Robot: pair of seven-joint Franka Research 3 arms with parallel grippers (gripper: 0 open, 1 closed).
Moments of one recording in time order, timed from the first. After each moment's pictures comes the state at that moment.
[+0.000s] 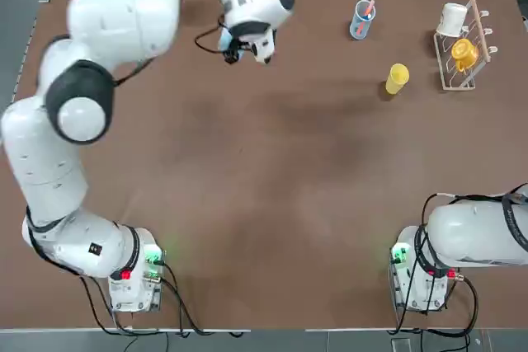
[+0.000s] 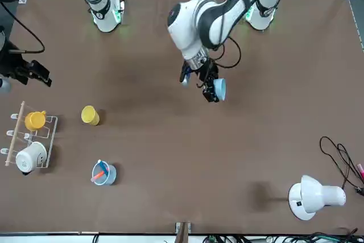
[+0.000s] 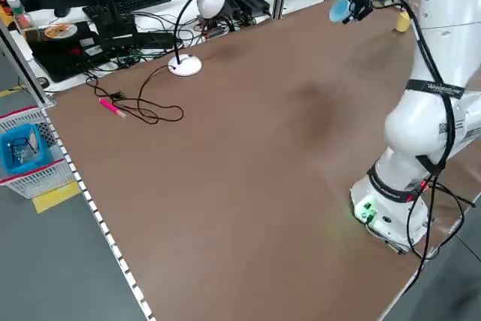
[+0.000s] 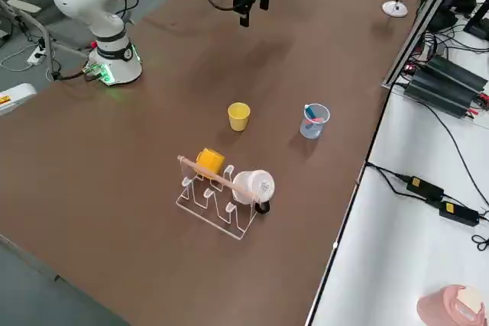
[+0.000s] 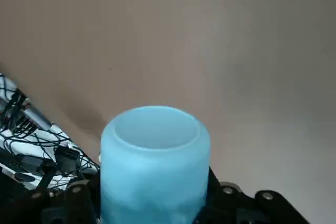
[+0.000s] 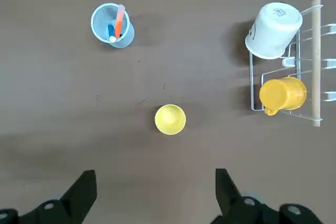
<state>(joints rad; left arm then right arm) -0.39 0.60 -0.67 -1.50 0.94 1.50 0.56 -0.07 0.00 0.06 -1.63 0.01 1.66 0.07</state>
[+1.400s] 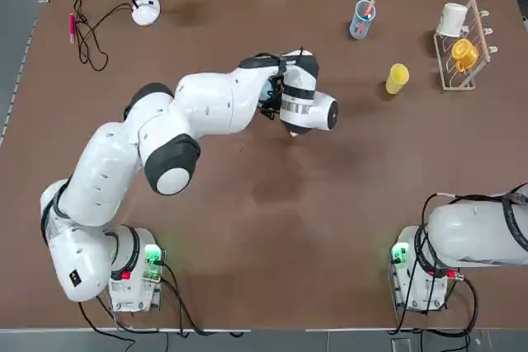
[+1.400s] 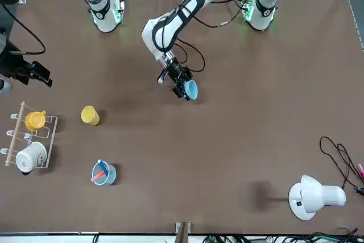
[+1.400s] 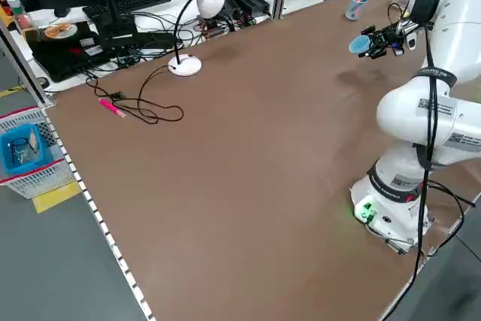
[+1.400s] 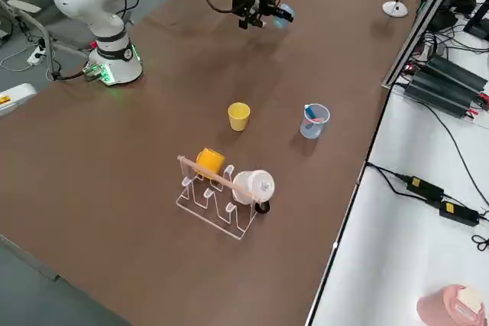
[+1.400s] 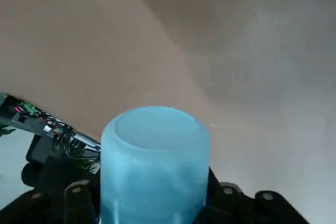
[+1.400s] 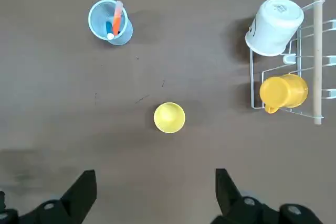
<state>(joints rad) -0.98 0.92 -0.23 -1.29 1.01 1.57 0.41 -0.08 0.00 0.06 -1.65 0.01 1.66 0.07</state>
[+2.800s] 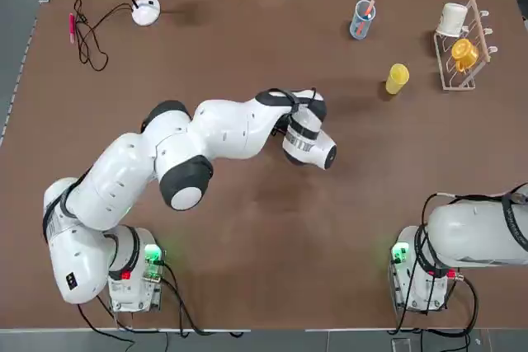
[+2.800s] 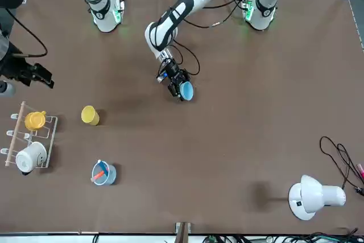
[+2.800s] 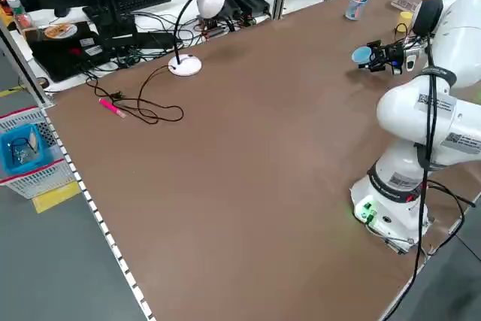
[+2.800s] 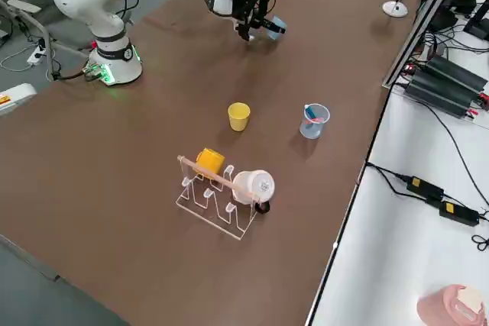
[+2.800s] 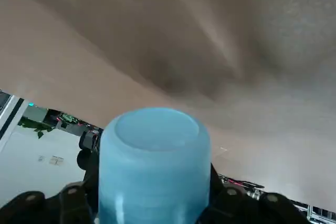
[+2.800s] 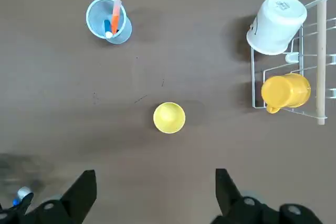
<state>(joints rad) -1.07 1.04 -0.20 -1.29 1.17 1.57 0.37 -0.08 0.00 0.06 -1.67 0.01 1.68 0.08</state>
